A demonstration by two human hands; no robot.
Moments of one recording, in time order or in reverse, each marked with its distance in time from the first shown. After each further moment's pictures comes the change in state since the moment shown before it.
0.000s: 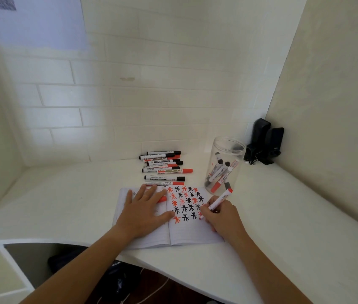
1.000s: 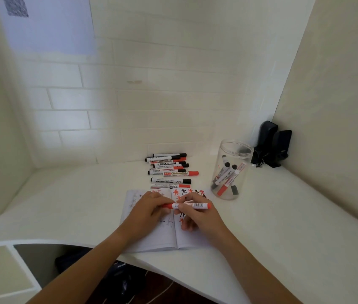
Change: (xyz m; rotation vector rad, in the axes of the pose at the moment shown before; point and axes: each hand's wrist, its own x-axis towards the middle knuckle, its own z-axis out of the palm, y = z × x) left_hand -0.003 -0.008 -0.010 -0.462 0.199 0.249; right_hand -0.004 -0.041 0.045 0.353 -0.317 -0.110
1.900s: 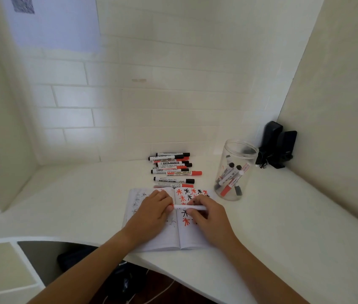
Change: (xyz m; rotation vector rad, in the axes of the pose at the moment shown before) left_hand -0.001 -0.006 0.013 0.198 0.030 0.072; right_hand 0.006 0.031 -0.011 -0.422 0.165 -0.255
